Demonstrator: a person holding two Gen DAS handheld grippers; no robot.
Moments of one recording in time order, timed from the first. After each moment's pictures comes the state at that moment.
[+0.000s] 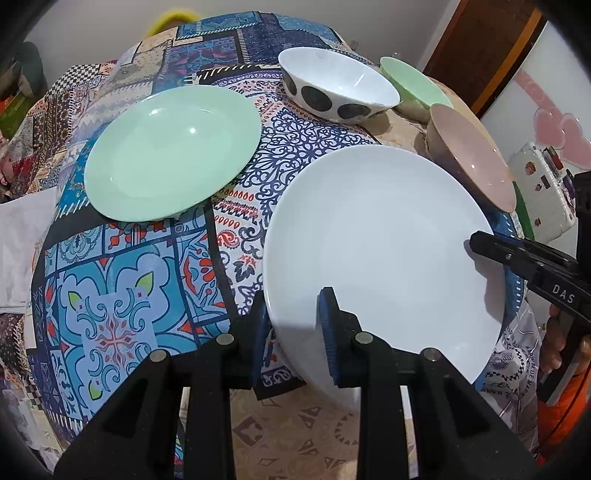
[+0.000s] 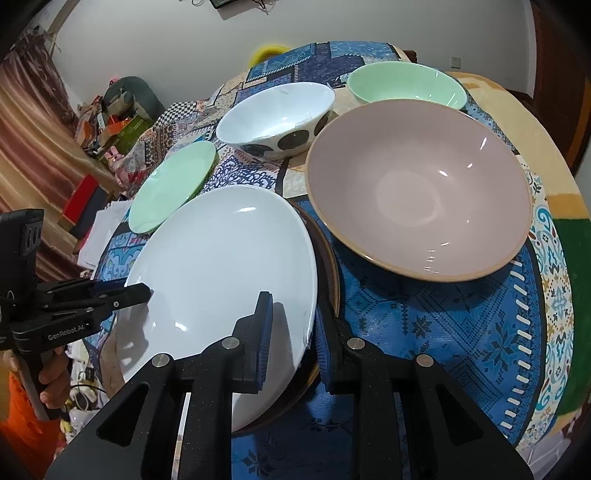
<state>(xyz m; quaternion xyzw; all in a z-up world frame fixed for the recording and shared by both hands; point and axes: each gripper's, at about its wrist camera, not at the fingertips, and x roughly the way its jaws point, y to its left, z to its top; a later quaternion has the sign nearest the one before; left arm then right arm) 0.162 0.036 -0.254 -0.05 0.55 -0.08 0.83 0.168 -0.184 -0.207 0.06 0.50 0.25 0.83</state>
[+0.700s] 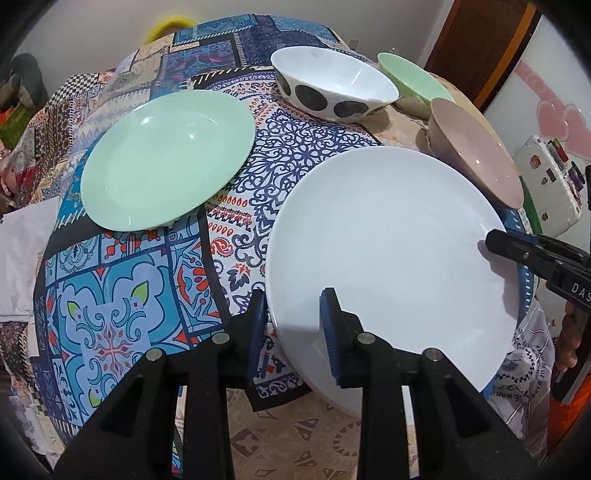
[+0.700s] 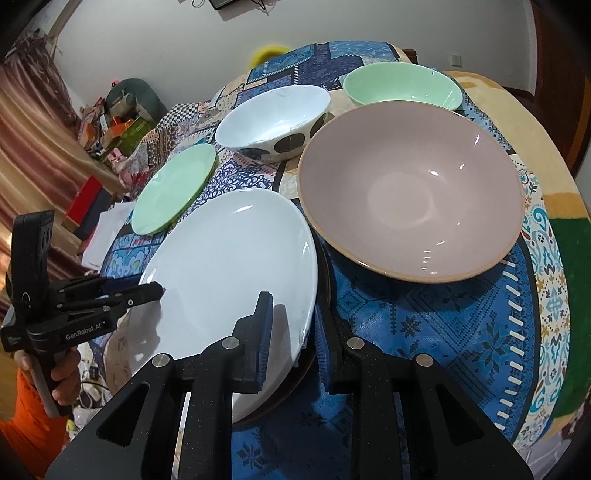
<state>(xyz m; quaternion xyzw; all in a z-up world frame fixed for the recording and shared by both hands) 0.164 0.026 -0.259 -0.02 0.55 -0.07 0.83 0.163 -0.193 -0.202 0.06 0.50 0.25 0.82</state>
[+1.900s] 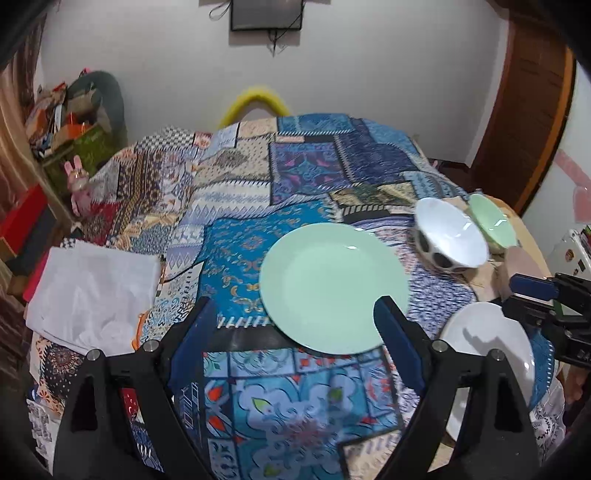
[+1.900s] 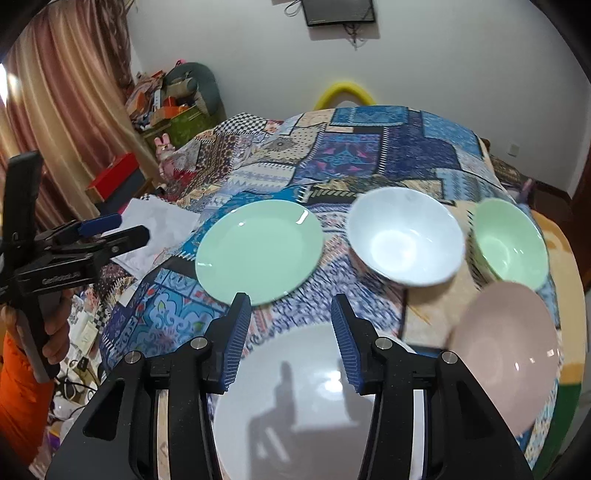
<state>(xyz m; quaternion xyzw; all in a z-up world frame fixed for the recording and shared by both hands) 0.184 0.182 -0.167 -0.05 0.41 0.05 0.91 0.196 -0.060 -0.142 -0.04 0.42 0.33 0.84</state>
